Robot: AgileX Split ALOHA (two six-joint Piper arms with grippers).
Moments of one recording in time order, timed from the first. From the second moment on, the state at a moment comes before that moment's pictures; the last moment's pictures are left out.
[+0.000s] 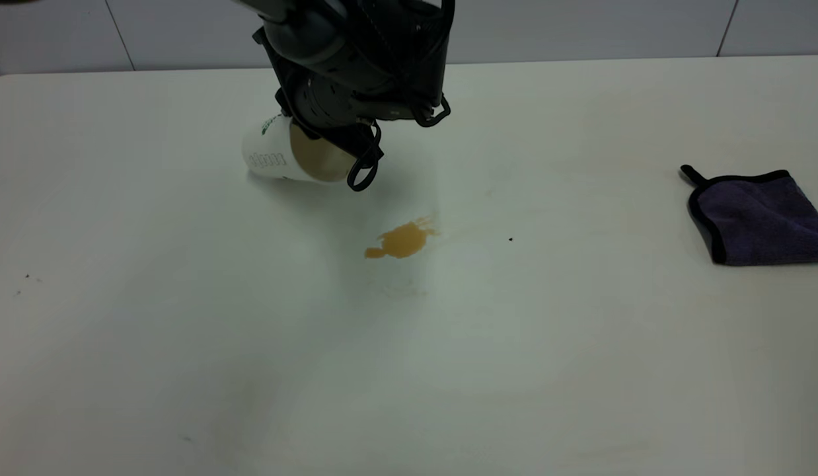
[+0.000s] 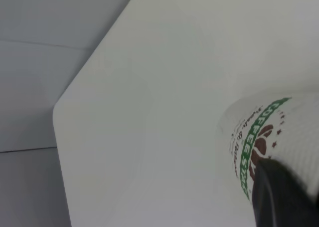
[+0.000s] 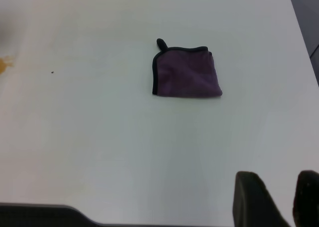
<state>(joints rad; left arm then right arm) -0.68 2.57 -1.76 1.25 0.87 -0.89 -0.02 0.00 -0.48 0.00 1.13 -0.08</state>
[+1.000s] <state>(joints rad) -0.24 2.36 -1.76 -0.15 0.54 0.20 -0.02 0.00 -0.48 0.00 1.13 -0.08</state>
